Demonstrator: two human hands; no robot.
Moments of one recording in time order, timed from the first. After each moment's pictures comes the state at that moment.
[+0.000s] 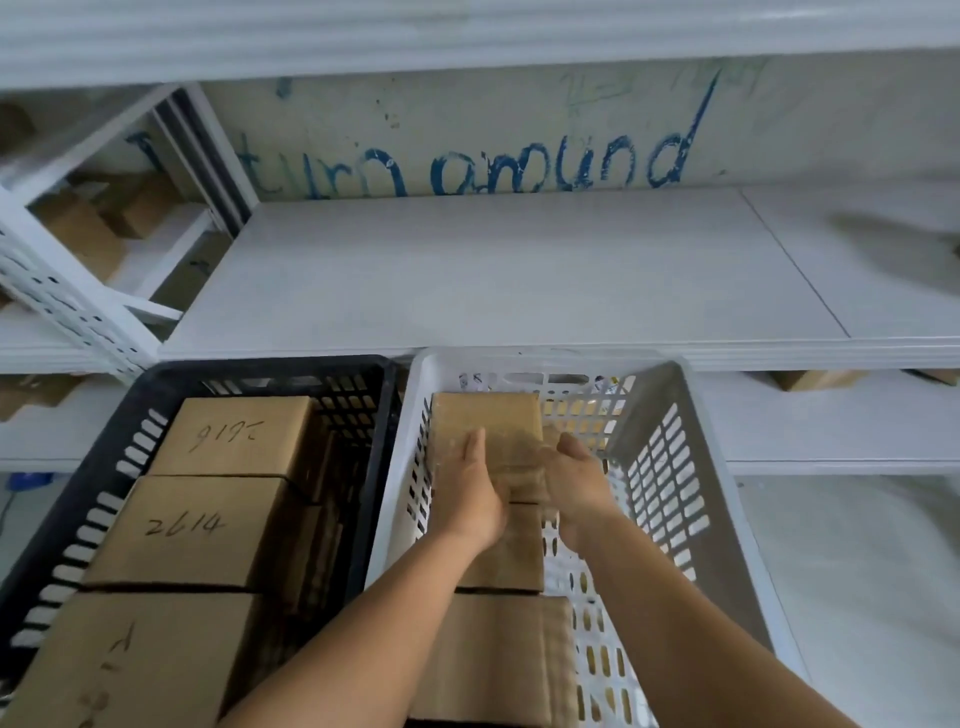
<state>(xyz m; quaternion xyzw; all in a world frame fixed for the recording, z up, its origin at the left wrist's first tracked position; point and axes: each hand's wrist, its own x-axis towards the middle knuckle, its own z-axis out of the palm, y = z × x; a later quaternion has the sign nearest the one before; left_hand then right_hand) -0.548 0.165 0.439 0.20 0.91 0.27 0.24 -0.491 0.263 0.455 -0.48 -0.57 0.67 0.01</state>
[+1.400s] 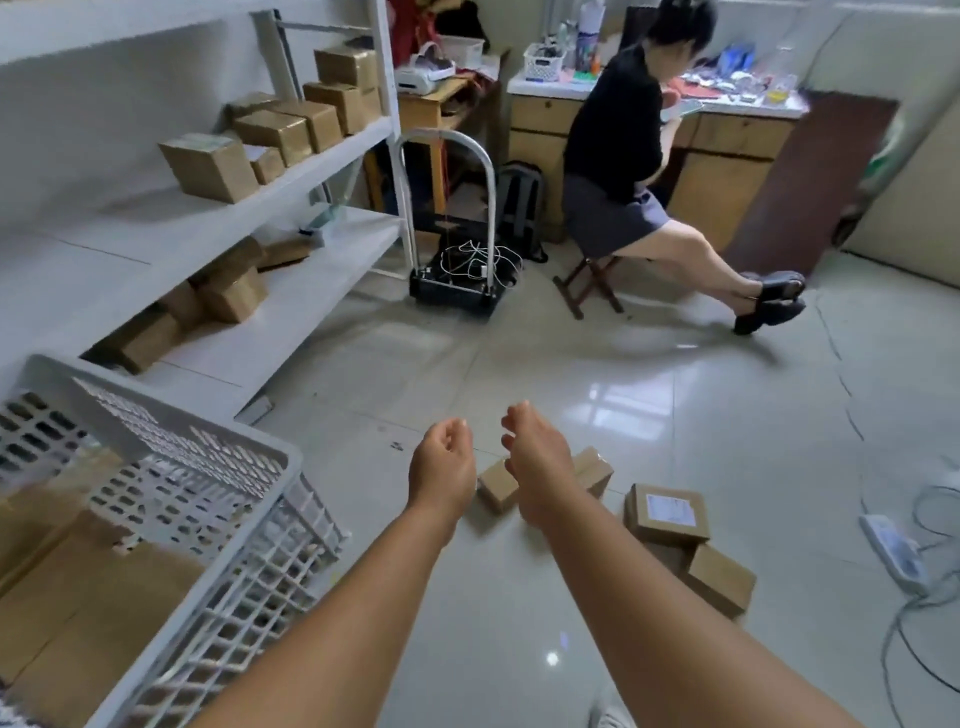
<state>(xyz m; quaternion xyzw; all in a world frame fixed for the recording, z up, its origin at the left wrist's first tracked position) -0.070 0.075 0.485 0.50 0.63 0.33 0.50 0.017 0.060 0.507 -0.70 -0.19 0.50 0.48</state>
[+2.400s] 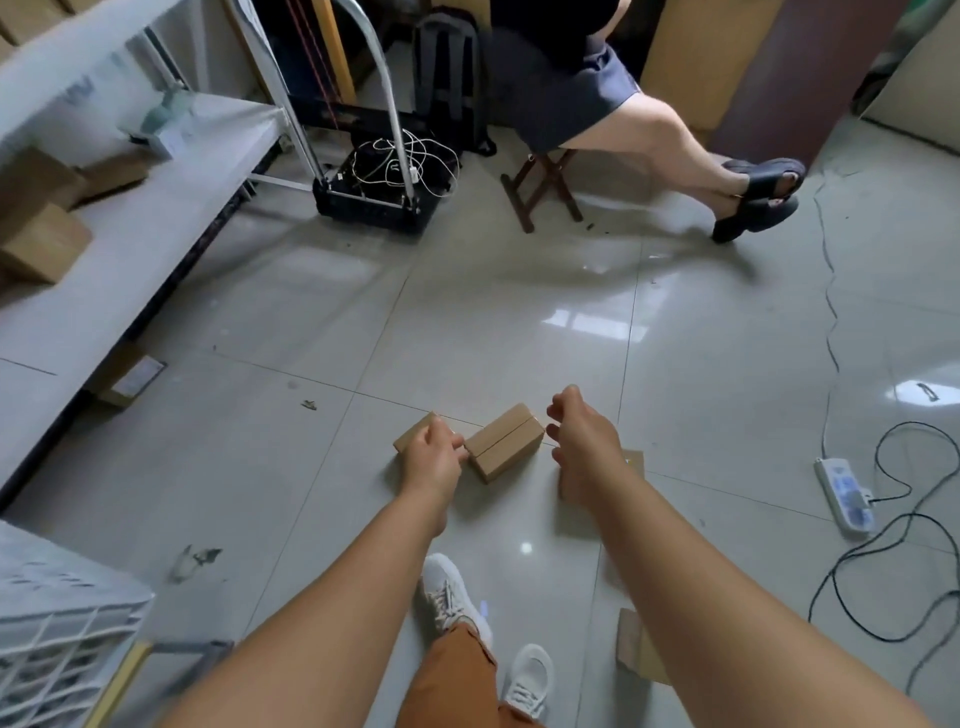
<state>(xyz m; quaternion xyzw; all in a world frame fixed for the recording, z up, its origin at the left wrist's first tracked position) 0.198 0.173 0.377 0.31 0.68 0.25 0.62 0.337 0.150 0.391 -0.76 -0.04 0.52 0.39</state>
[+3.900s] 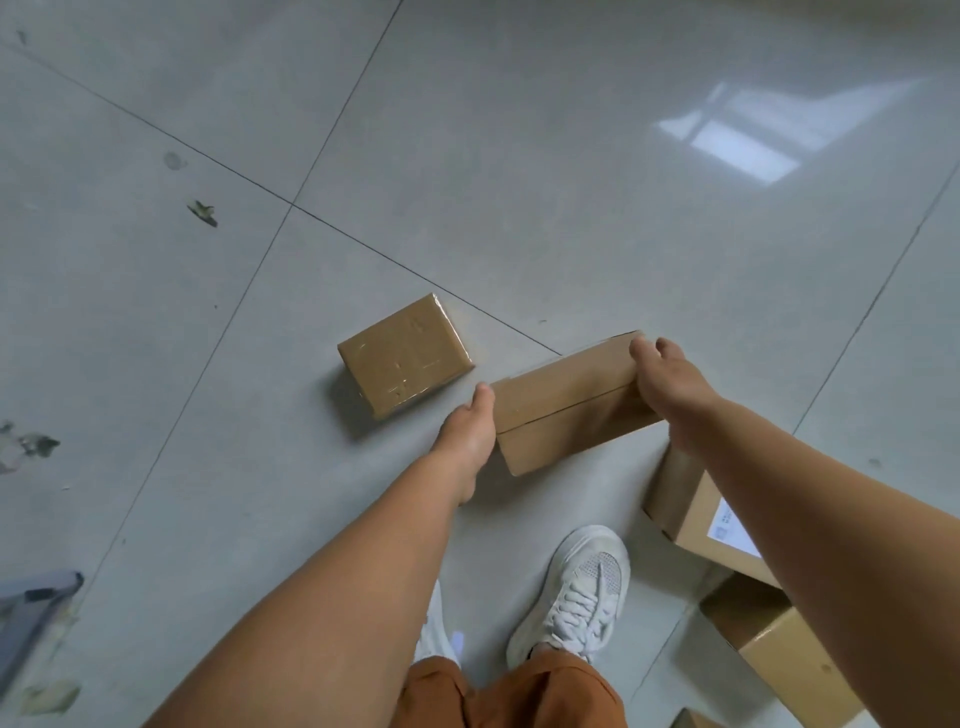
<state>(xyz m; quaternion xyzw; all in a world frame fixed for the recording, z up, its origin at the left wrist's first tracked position) 0.243 0.335 -0.161 0.11 0.75 0.03 0.65 0.439 0.366 -0.138 -0.81 -0.18 0.55 0.07</state>
